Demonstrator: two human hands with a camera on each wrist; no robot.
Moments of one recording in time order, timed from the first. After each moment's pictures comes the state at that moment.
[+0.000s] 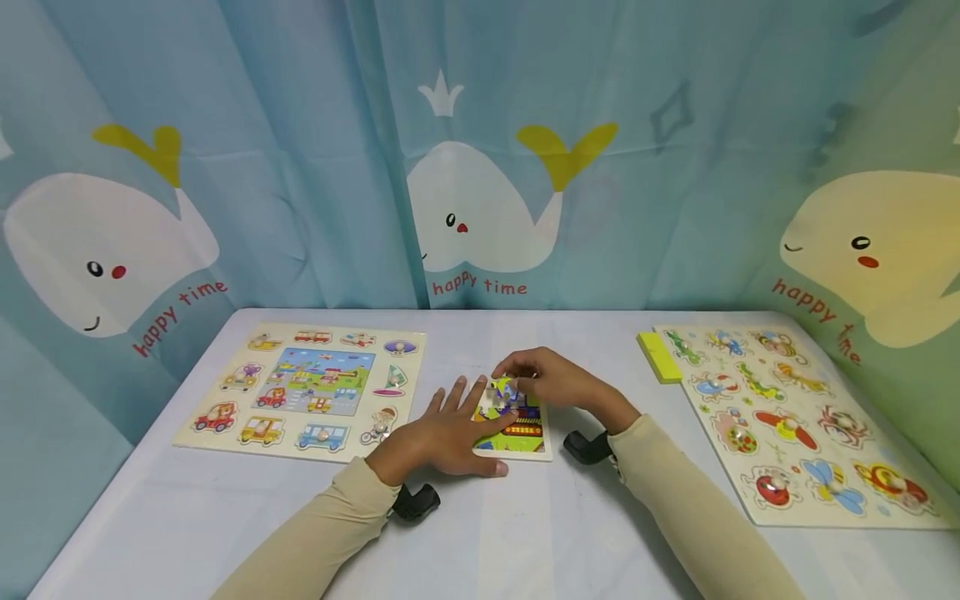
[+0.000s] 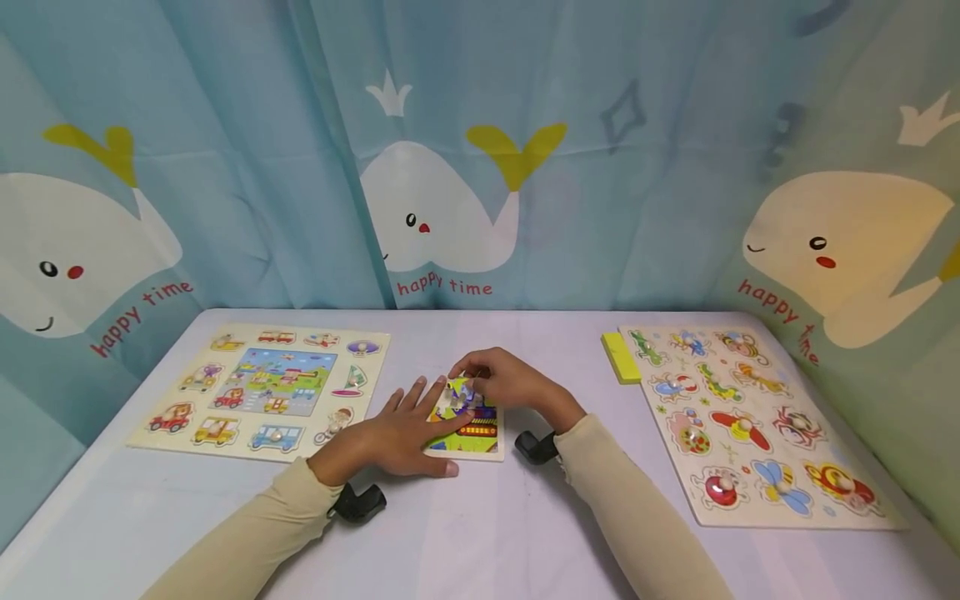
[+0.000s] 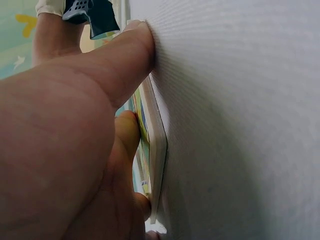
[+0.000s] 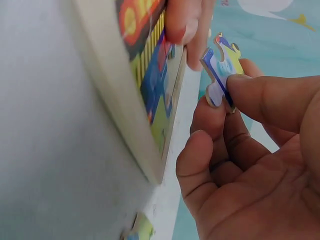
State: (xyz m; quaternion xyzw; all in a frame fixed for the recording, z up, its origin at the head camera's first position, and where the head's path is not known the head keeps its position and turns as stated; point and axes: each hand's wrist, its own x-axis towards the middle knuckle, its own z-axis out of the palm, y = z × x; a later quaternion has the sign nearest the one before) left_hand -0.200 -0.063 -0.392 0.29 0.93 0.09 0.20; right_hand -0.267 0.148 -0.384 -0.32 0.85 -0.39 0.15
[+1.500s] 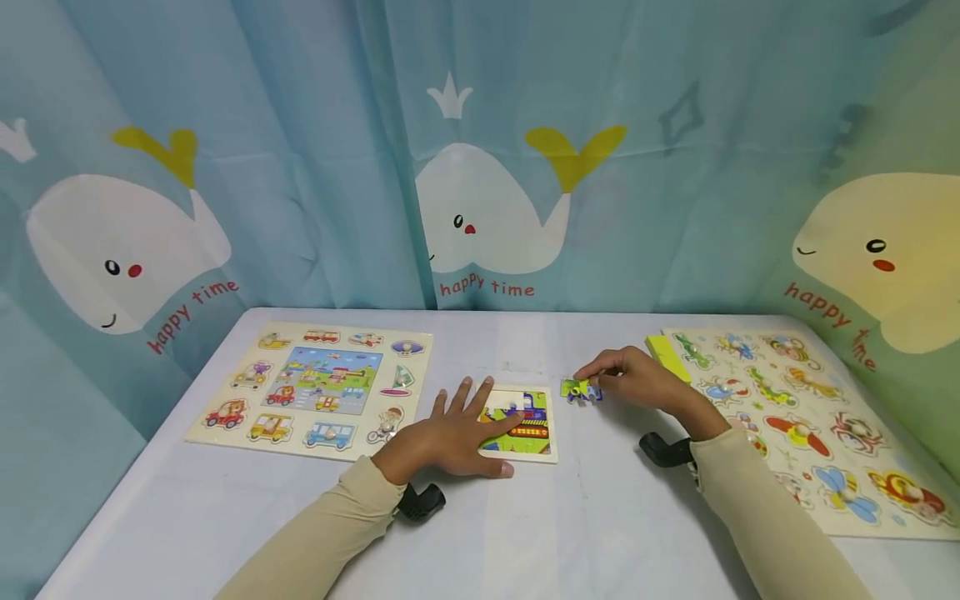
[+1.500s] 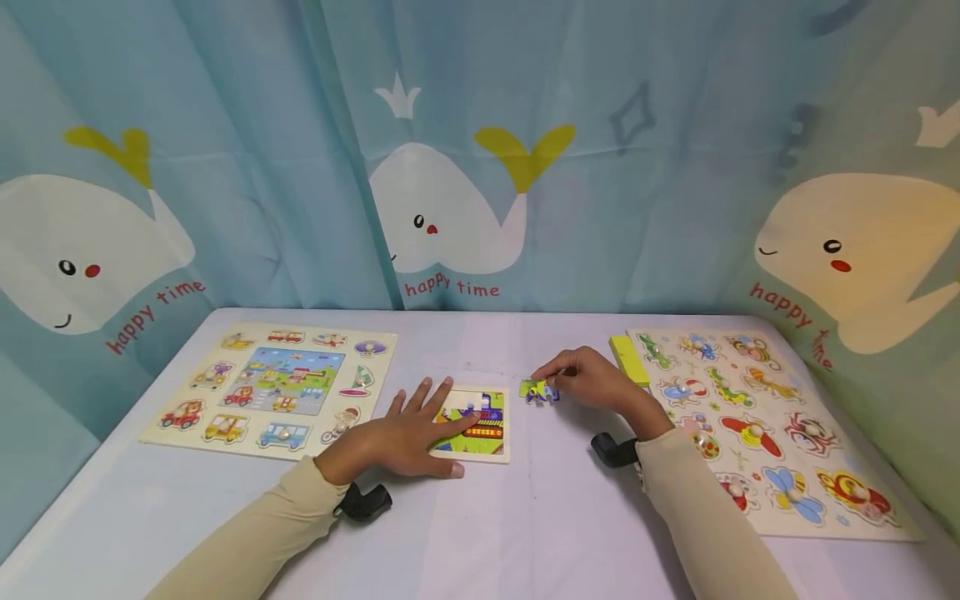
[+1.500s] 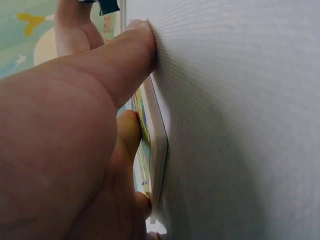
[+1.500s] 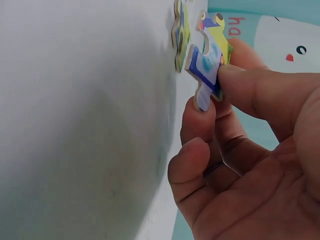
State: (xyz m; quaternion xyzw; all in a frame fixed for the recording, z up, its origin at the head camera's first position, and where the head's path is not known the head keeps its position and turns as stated) left_hand -0.200 -0.062 -0.394 0.28 0.93 0.09 0.21; right_hand -0.265 0.244 -0.383 -0.26 0.88 -0.38 0.09
